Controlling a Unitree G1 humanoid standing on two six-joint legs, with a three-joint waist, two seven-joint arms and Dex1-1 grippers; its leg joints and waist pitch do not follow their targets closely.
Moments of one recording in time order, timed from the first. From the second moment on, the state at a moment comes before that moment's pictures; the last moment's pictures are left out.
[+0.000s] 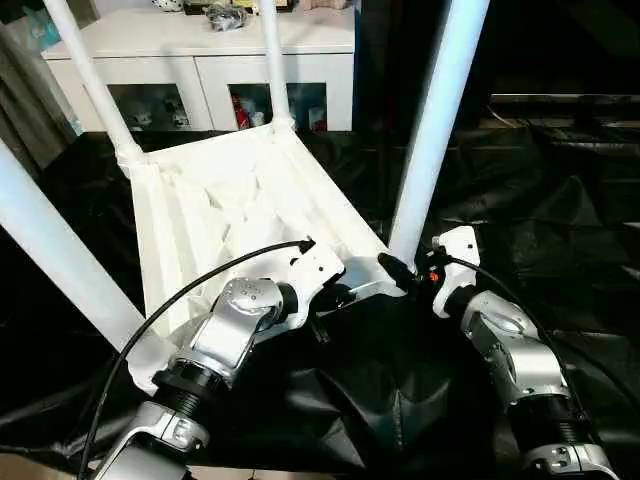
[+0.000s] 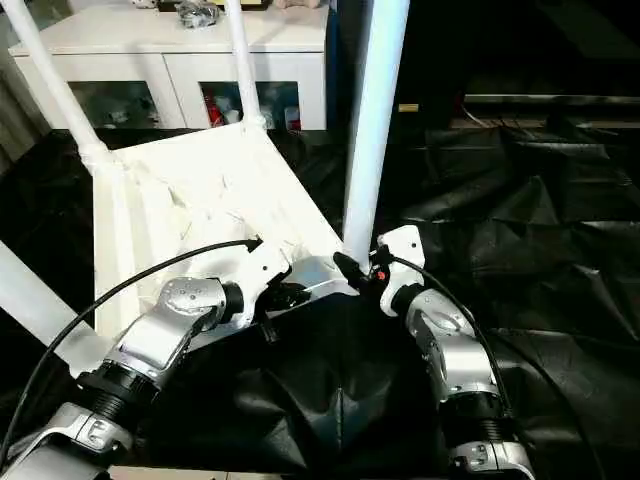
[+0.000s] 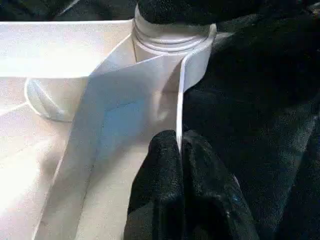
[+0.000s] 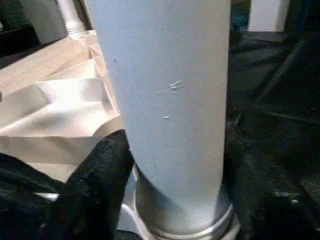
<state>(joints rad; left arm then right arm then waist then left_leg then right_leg) -0.51 0.15 -0.28 0.41 0.08 0.31 -0.81 -0.38 -0.17 -0.03 0.44 0.18 0.13 0.65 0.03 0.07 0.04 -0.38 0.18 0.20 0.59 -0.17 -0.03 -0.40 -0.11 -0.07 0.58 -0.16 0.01</state>
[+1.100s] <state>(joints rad) -0.48 0.33 -0.32 0.38 0.00 0.20 -1.12 -0.37 -0.35 0.08 0.41 0.22 0.20 1.06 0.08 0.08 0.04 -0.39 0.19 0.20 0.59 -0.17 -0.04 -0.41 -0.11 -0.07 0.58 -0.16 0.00</state>
